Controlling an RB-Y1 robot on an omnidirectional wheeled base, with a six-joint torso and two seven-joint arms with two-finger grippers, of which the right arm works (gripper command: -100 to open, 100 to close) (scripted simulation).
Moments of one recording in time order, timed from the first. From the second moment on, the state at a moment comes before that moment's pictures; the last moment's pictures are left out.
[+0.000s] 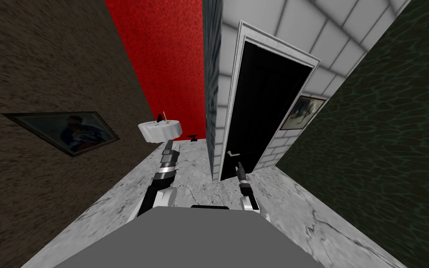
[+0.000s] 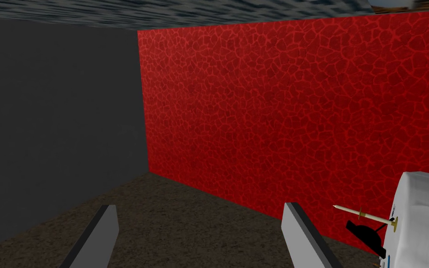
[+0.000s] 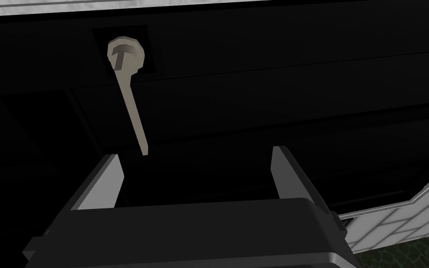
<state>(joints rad) 0.05 -0.20 0.09 -1.02 -0.15 -0.75 -0.09</state>
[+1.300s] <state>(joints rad) -0.09 -0.25 0.11 -0.68 -0.19 -0.84 -0.13</state>
